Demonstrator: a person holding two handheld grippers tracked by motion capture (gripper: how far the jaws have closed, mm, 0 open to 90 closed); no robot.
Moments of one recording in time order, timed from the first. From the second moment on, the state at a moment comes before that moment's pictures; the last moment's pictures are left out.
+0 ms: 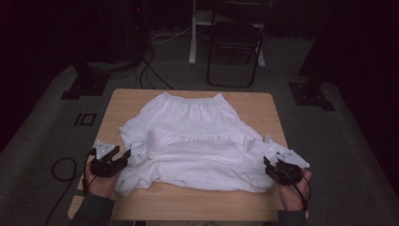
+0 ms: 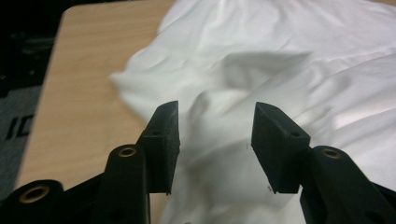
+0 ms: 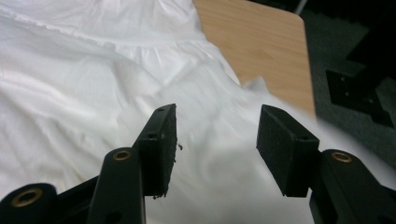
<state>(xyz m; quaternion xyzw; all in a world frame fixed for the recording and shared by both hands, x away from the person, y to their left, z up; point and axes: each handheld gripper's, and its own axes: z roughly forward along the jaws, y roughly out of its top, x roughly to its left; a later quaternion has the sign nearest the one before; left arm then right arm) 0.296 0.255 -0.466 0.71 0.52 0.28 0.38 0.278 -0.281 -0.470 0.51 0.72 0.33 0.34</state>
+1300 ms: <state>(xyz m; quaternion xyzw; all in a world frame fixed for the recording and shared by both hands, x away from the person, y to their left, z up) 0.286 0.310 -0.534 0.72 0.60 0.31 0.17 0.316 -0.298 -0.541 0.57 0.73 0.27 0.28</state>
